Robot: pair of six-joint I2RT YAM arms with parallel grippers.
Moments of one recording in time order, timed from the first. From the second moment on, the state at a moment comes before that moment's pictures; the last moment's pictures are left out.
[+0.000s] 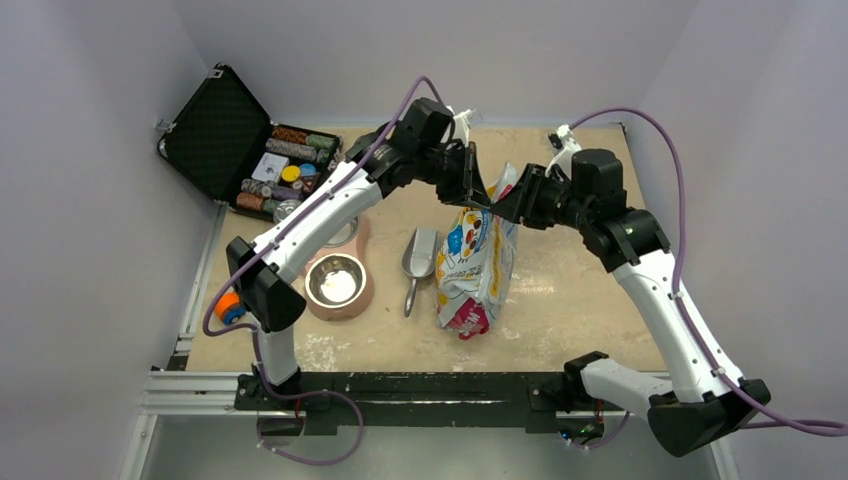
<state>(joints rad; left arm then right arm) -0.76 1.86 2.03 -0.82 0.48 -0.74 0.35 1.09 1.27 -0.71 -0.29 0.57</state>
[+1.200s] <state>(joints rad) -0.77 1.88 2.11 -0.97 0.39 -0.69 0.48 1.17 1.28 -0.74 -0.14 0.62</state>
